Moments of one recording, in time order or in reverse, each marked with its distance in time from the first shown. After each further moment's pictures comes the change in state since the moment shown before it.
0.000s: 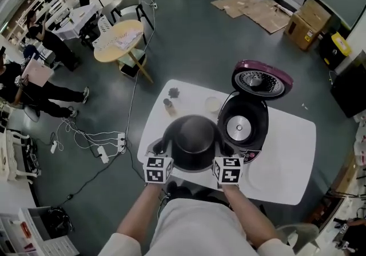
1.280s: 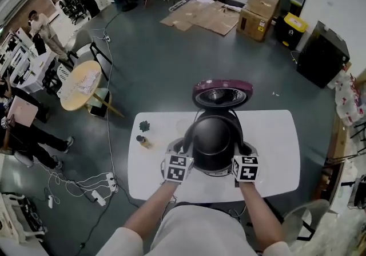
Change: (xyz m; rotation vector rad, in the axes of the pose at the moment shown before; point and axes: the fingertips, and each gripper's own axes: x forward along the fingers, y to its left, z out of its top) left arm 0.113 -0.162 0.098 0.251 -0.011 -0.398; right arm -0.056 -0.174 0.036 0.120 -0.059 -0.378
